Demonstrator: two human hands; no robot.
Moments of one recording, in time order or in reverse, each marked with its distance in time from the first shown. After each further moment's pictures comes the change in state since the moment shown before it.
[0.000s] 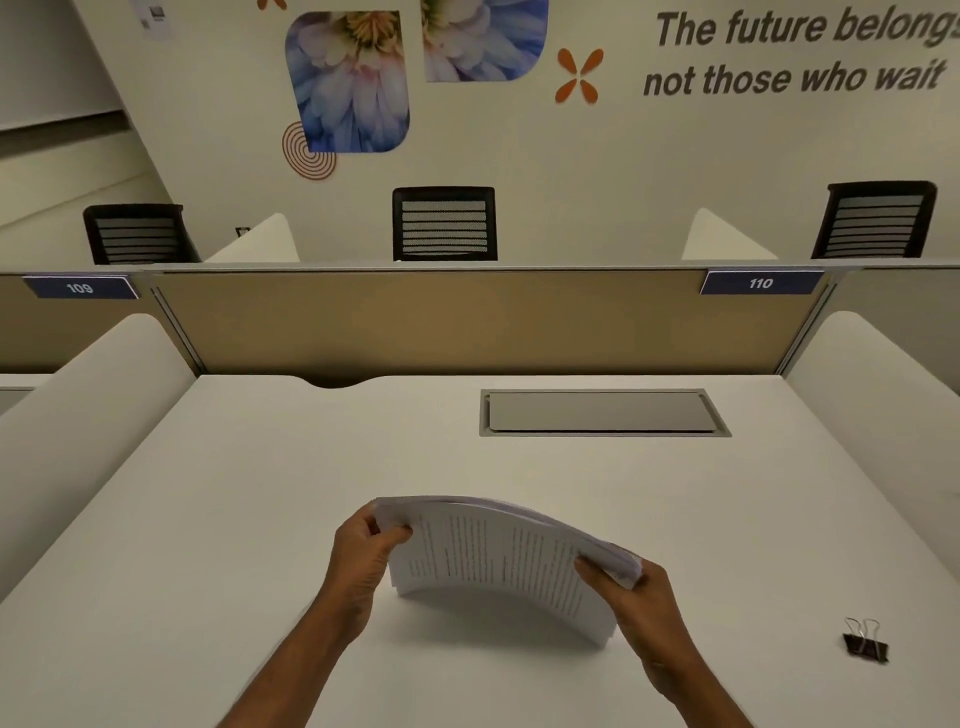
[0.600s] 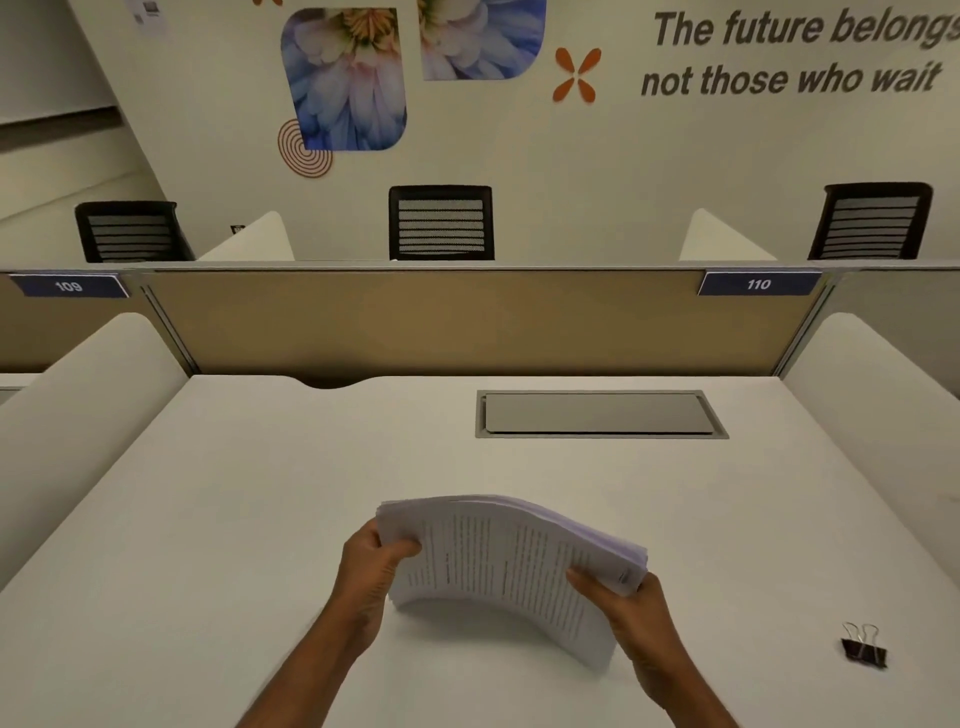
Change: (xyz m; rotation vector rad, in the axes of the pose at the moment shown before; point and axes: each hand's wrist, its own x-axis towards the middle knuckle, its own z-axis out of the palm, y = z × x) left_hand 0.002 -0.012 0.012 -0.013 -0.007 -0.079; right_hand 0.007 0.011 -0.002 0.047 0.015 0.097
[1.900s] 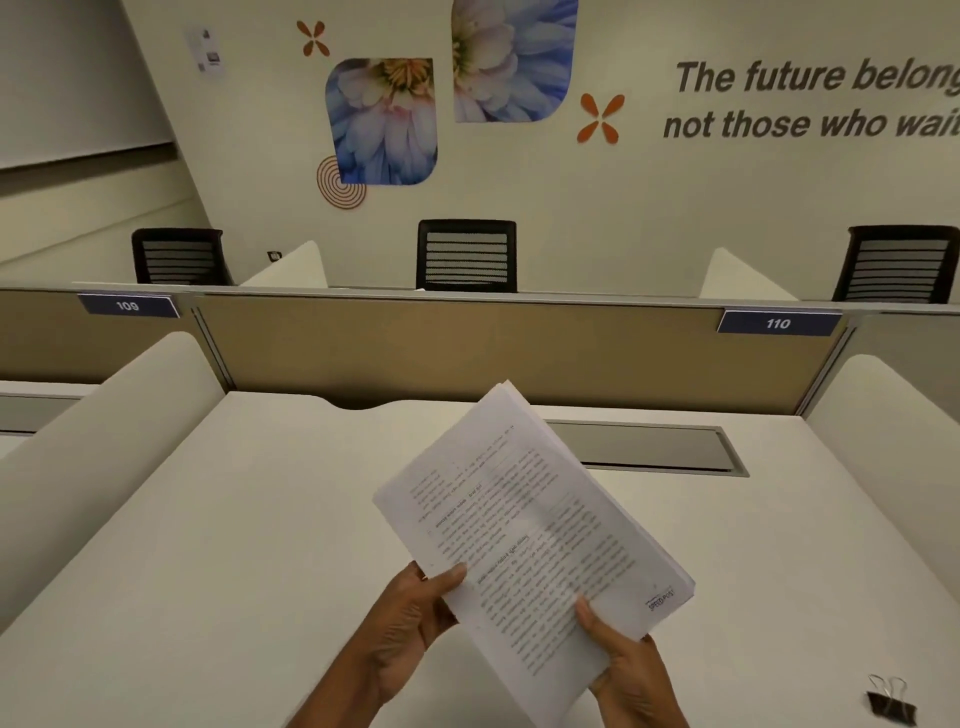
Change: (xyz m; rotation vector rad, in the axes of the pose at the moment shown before) left_hand -0.037 0.004 0.005 -0.395 -0.358 -0.096; right_hand -0.021 -0.005 0.035 0.521 0.006 0.205
